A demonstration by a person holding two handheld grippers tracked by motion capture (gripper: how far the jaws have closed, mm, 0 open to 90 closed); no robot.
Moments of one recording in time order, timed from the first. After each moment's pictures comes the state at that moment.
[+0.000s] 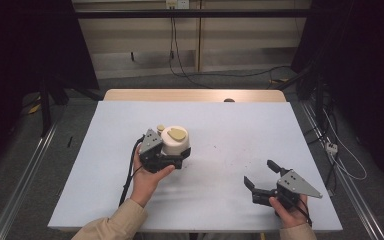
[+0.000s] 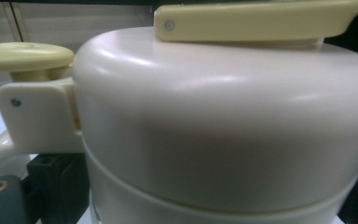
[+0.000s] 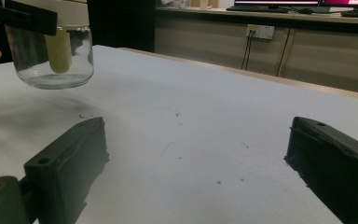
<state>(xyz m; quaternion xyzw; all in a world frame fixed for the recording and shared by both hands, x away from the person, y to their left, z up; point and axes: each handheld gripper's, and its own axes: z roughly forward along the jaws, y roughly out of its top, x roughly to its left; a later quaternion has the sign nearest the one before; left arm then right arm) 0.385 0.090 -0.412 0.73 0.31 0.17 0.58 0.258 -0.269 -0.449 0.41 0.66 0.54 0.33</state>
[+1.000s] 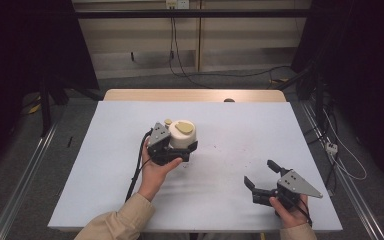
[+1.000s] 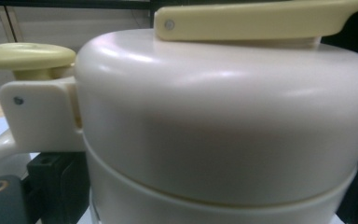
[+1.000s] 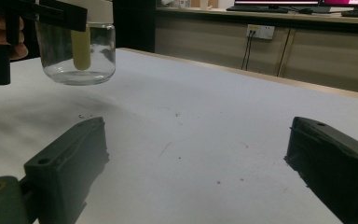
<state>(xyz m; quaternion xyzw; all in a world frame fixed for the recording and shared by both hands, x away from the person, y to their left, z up) 0.404 0.068 -0.412 0.73 0.31 0.16 0.59 0.258 -0.270 -0.449 0.41 0.66 0.54 0.33</state>
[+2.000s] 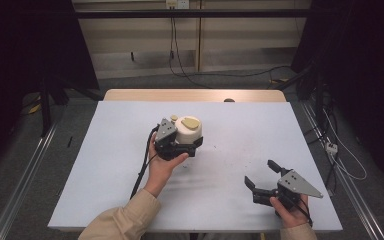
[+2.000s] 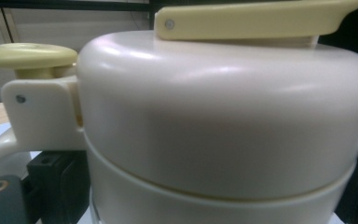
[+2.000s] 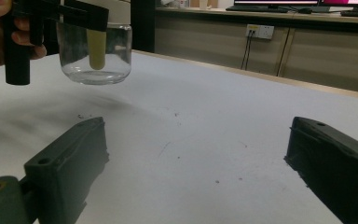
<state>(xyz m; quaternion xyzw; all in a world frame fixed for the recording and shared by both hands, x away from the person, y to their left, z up) 0.417 0.051 -0.414 0.73 0.31 0.16 0.59 0.258 -0.271 -0.450 0.41 0.66 0.54 0.33</state>
